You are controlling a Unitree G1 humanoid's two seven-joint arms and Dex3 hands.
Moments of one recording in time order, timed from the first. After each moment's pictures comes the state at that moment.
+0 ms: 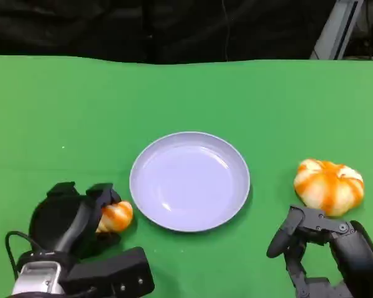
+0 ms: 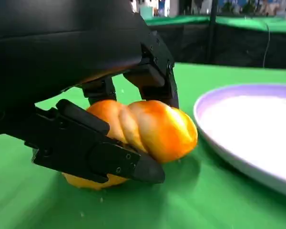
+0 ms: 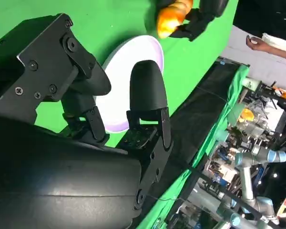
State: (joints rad) left arm -0.16 0.30 -0.33 0.37 0.84 0.01 0.38; right arm 0.27 -0.11 0.13 -0.16 -0.22 -0.38 0.04
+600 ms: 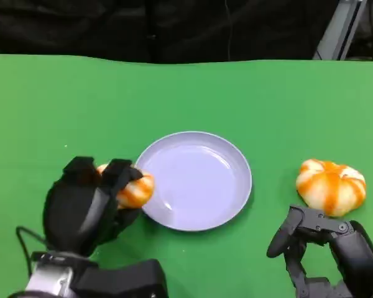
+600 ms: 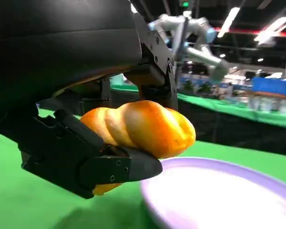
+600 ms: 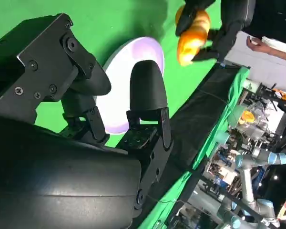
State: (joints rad) left arm -0.20 0.29 -0.38 0.36 0.89 -0.15 0.67; right arm 0.26 -0.11 0.13 -0.15 -0.22 -0.38 0.04
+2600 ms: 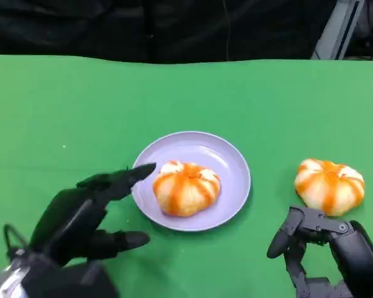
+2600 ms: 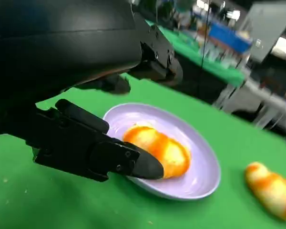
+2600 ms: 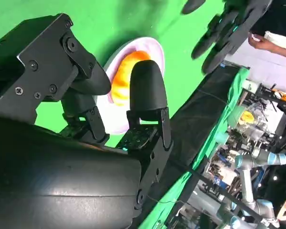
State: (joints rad) left arm -0.06 0.37 -0.19 0.25 0.41 -0.57 0.14; right arm 0.26 -0.11 0.13 -0.14 -0.22 -0.39 0.05
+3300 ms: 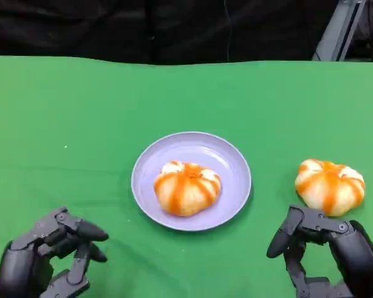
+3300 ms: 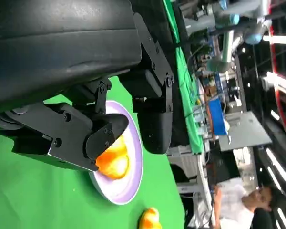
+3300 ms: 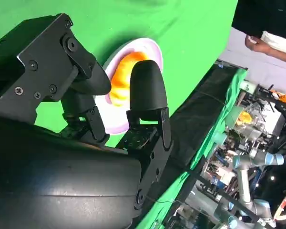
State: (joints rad) left arm 0.26 0.14 -0.01 0.09 -0.20 -0.60 -0.08; right arm 0.26 -0.11 0.13 -0.14 -0.22 -0.39 0.05
